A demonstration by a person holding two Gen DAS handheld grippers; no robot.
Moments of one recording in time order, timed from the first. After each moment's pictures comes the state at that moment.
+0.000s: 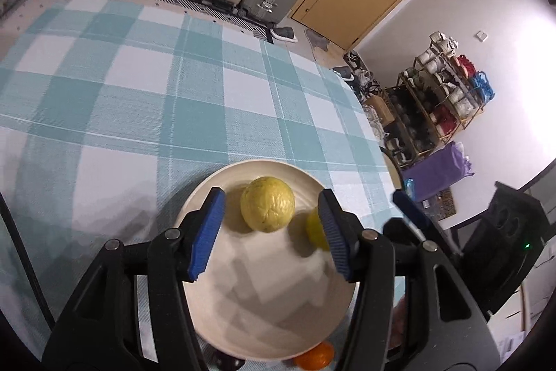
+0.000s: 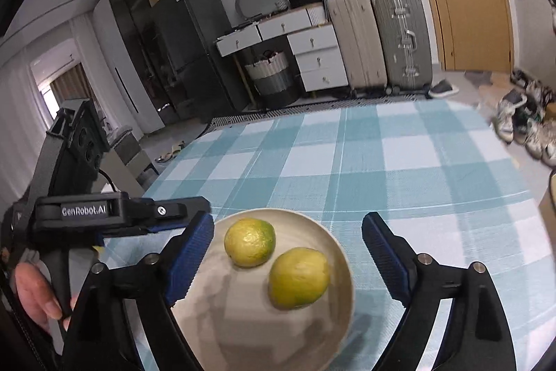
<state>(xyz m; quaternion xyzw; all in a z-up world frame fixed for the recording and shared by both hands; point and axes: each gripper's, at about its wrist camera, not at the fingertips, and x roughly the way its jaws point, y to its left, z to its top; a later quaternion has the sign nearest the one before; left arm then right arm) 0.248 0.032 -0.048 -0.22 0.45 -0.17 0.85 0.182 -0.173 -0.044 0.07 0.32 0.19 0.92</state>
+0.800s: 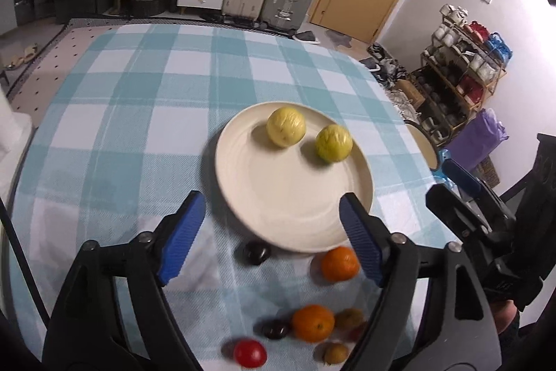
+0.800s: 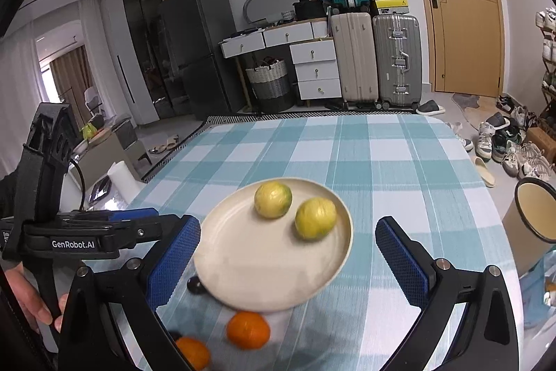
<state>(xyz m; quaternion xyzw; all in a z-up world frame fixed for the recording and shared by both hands) 0.104 0.033 -0.017 -0.12 0.43 -0.11 0.89 0.078 -0.166 -0.016 0.03 0.31 0.18 0.93</state>
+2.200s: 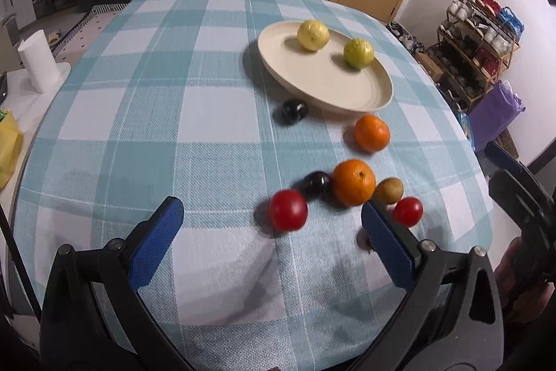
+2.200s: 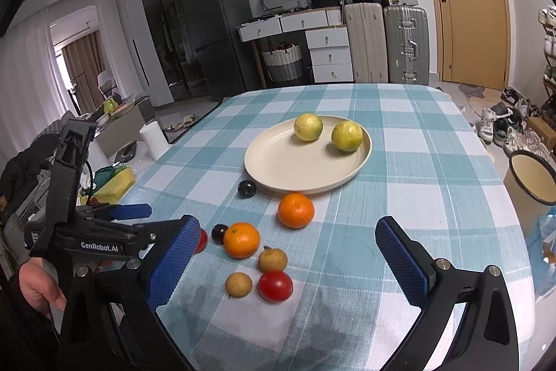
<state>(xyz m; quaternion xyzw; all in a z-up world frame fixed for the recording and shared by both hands) -0.022 0.044 -0.068 -0.09 0.47 -0.08 0.88 -0.054 -0.163 -0.033 0.02 0.33 0.20 0.92</state>
